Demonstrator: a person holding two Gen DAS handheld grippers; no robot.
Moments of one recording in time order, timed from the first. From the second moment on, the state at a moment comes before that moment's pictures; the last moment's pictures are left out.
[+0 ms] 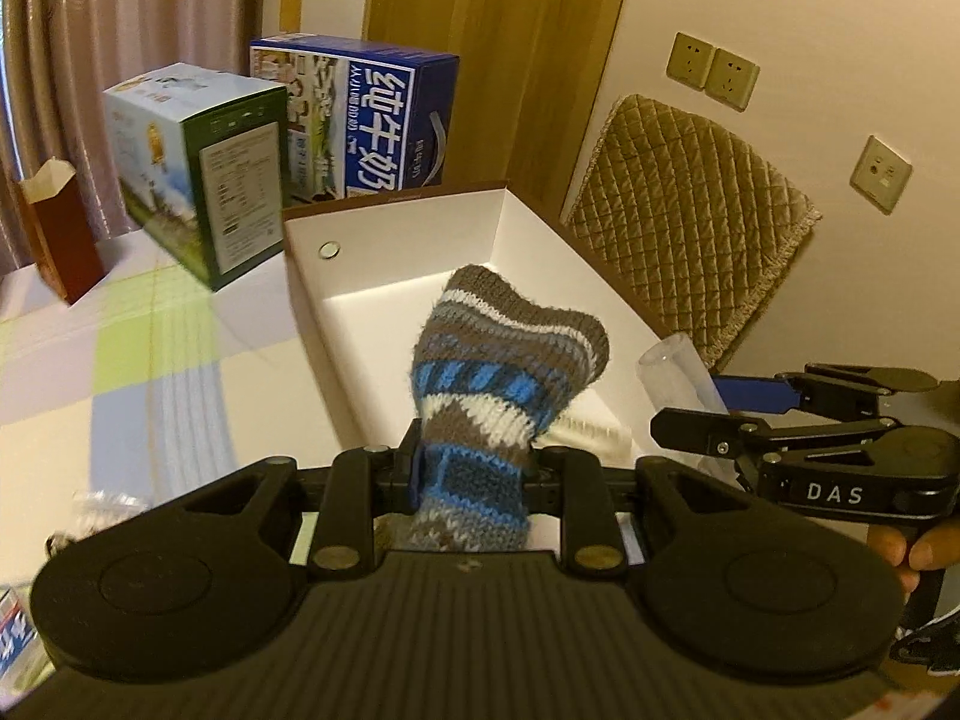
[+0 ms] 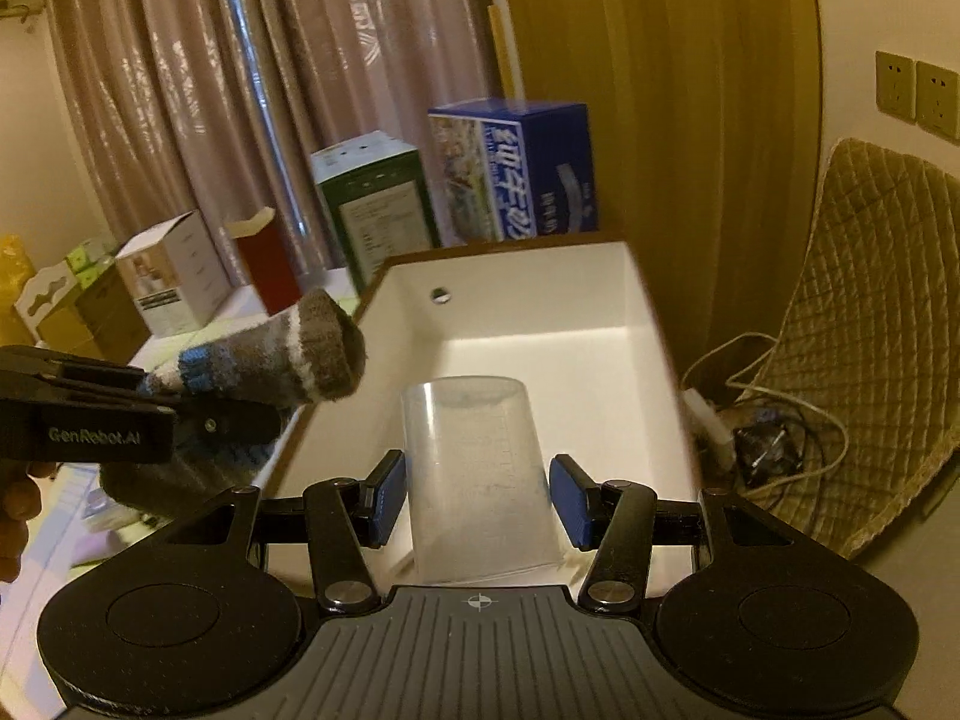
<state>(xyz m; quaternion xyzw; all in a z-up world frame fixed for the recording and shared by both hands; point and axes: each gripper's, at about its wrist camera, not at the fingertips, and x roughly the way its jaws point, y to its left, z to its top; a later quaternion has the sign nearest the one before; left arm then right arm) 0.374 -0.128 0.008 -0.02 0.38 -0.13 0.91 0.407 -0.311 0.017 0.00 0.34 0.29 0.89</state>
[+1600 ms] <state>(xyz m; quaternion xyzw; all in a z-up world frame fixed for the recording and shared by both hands) 0.539 -0.156 -0.062 0.05 0.44 -0.06 0.89 0.549 -0.273 -0.047 -0.11 0.36 0.27 0.89</state>
